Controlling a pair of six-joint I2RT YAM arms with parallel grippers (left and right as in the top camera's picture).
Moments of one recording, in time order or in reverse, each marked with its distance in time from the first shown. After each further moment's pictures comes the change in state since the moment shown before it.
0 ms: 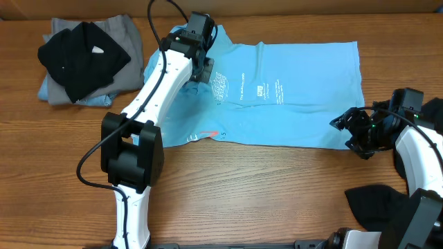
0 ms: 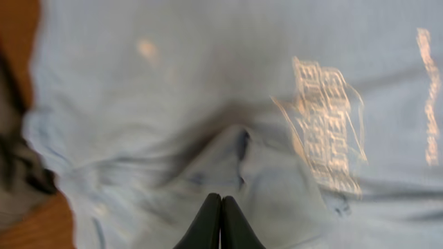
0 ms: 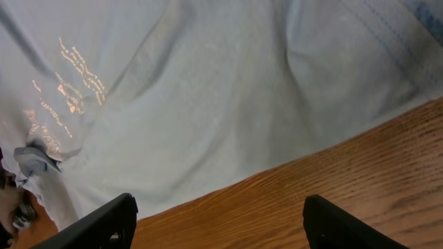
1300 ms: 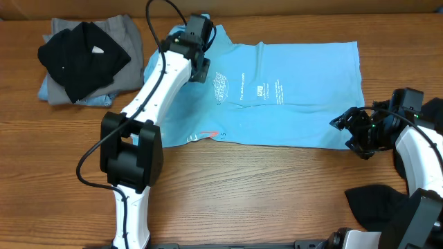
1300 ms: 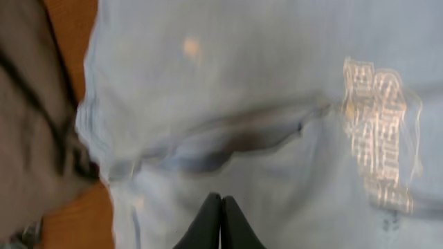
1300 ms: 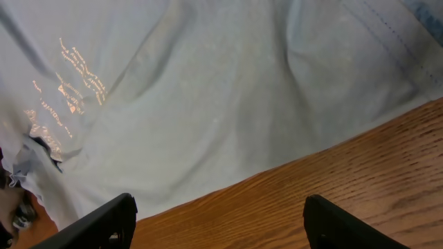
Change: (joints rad) left arm 0.009 -0.004 -0.003 -0.018 -0.114 -0.004; right arm 0.000 0.000 0.000 -0.002 0.000 0.000
